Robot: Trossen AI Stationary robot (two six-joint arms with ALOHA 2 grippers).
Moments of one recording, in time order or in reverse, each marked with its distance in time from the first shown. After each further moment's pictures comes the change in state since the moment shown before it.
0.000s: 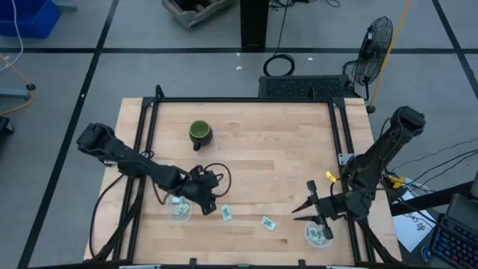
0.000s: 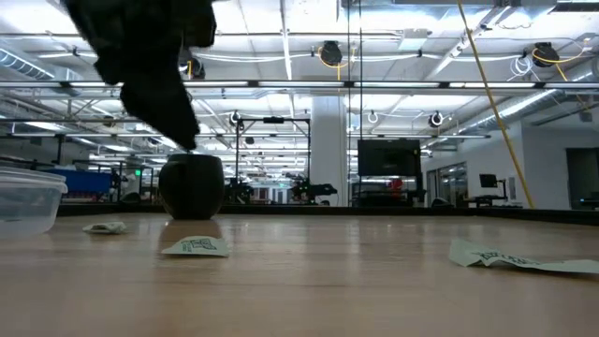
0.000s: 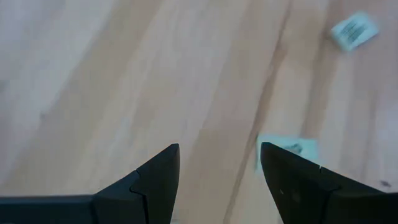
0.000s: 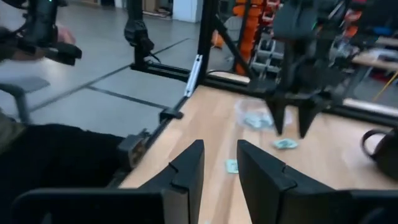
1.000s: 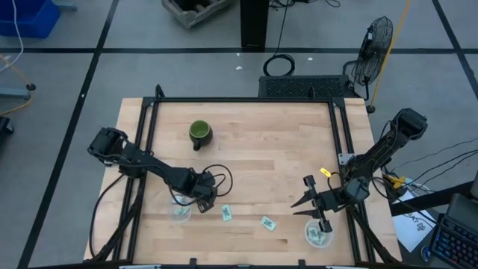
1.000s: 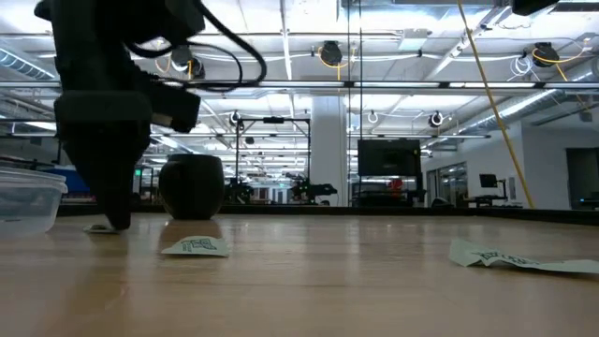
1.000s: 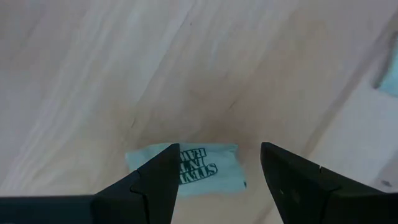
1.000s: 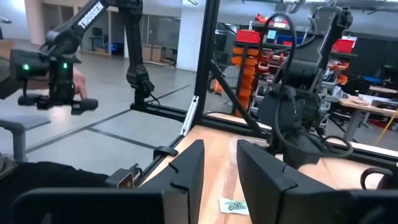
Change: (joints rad) left arm 0.057 0.157 0.000 -0.233 0.205 -0.184; right arm -0.083 0.032 -0.207 0.509 -0.103 -0.180
